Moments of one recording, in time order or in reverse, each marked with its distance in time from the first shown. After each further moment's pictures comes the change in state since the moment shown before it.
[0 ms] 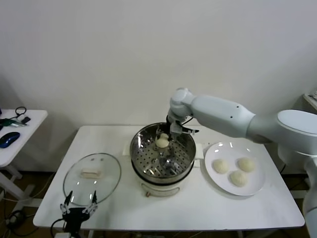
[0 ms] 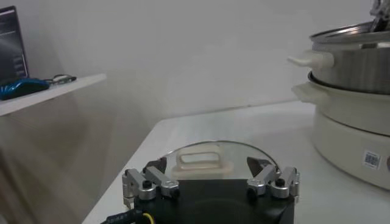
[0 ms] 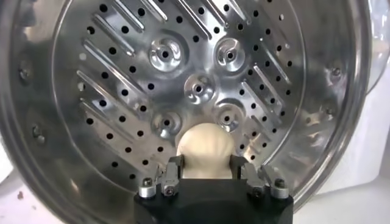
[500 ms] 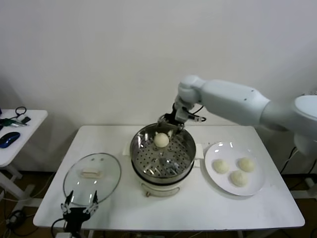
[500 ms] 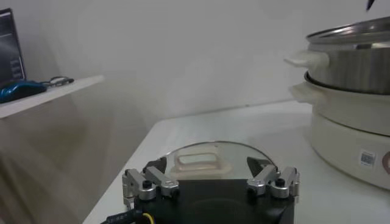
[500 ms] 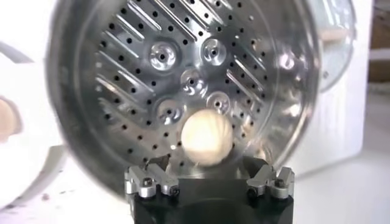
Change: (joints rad) left arm 0.006 -0.001 0.004 -0.009 0.013 0.004 0.003; right arm 0.223 -0.101 -0.143 0.042 0.388 -0.070 -0.108
